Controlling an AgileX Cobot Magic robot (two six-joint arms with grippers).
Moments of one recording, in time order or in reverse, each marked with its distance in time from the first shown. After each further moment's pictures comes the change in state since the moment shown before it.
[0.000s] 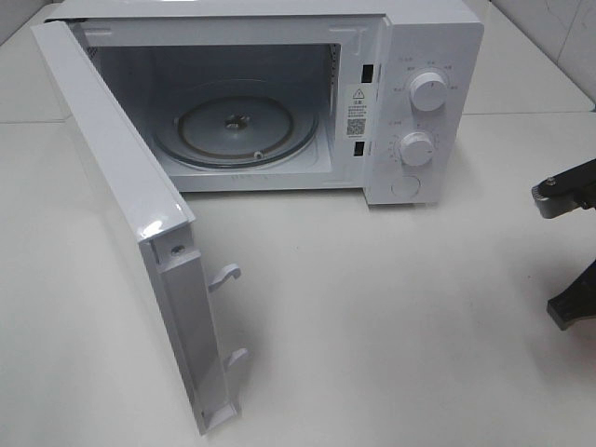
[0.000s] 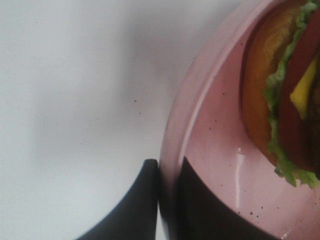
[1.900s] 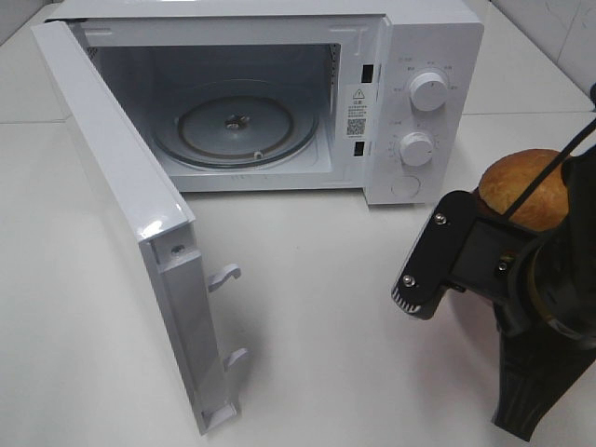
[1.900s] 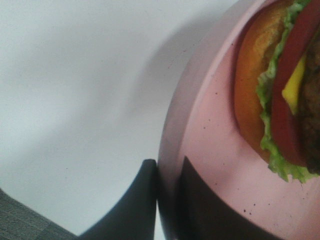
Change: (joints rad) left arm 0.000 0.000 0.000 0.000 0.000 0.000; right arm 0.660 -0.082 0.000 -0.097 0.157 -0.071
